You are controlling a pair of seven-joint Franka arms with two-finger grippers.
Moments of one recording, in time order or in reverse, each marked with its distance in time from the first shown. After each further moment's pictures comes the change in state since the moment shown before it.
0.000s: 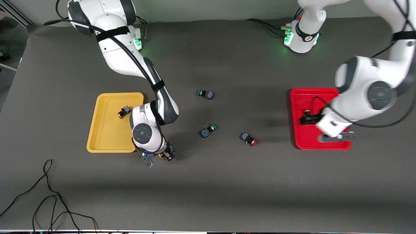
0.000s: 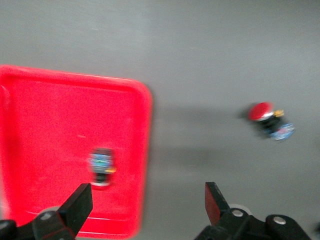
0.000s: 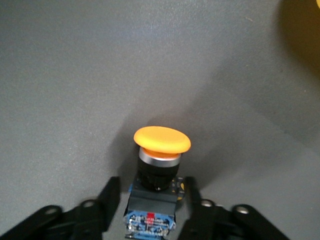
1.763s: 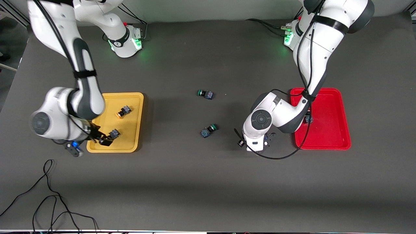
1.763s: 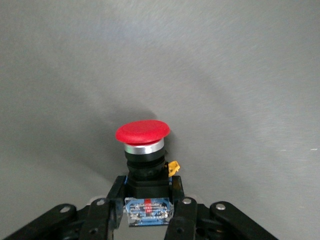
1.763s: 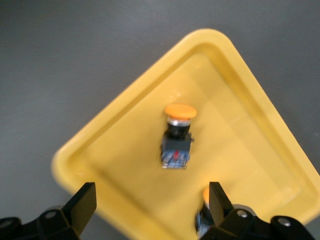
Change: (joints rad) left arm -0.333 0.515 0.017 0.251 0.210 0.303 -1.071; right arm -0.108 -0.447 -0.297 -0.355 0.003 -0.263 -0.691
